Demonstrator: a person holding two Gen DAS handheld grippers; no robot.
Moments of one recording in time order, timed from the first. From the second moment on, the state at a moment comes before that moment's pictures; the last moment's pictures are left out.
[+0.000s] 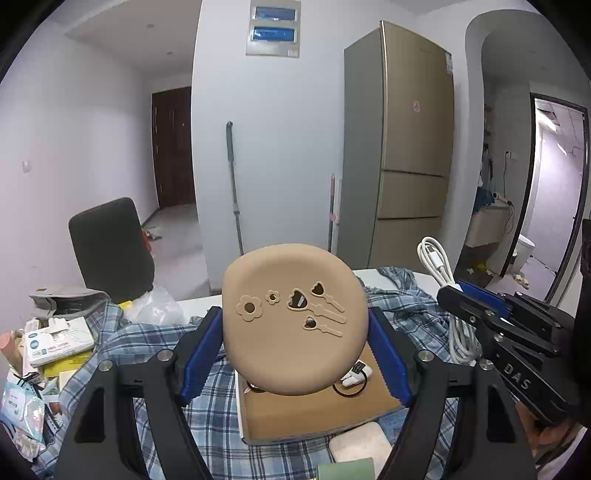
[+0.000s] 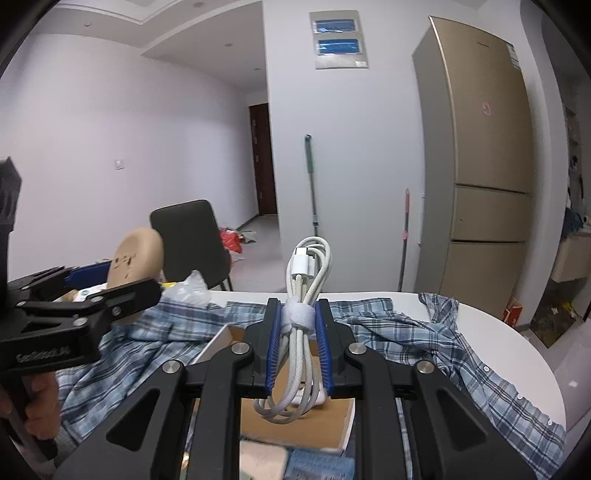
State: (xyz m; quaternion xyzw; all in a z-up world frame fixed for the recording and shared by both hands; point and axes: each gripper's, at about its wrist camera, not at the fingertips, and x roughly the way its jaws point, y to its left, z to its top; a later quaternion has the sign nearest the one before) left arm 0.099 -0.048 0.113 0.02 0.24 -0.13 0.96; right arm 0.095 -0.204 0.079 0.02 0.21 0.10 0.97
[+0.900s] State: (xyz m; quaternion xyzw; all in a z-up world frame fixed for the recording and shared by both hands) left arm 0.174 -0.062 -0.015 0.05 0.37 -0.13 0.92; right arm 0.161 -0.203 -0.041 0.02 0.38 0.09 0.92
